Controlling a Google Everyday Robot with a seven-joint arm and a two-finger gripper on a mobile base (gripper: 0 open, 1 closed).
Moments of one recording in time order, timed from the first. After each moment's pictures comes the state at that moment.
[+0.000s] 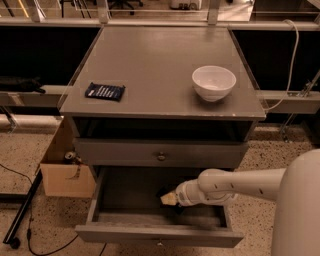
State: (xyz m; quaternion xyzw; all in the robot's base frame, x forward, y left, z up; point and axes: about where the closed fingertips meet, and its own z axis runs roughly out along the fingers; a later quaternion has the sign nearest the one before) arm 0.540 -0.042 0.413 -0.26 0.91 0.24 0.22
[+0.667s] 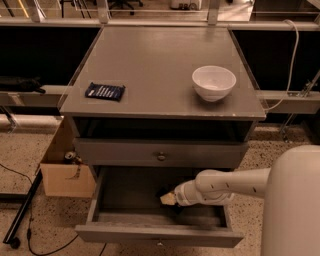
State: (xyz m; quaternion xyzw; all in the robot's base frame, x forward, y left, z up) arm 0.549 -0.041 0.391 -0.26 0.91 0.24 0.21
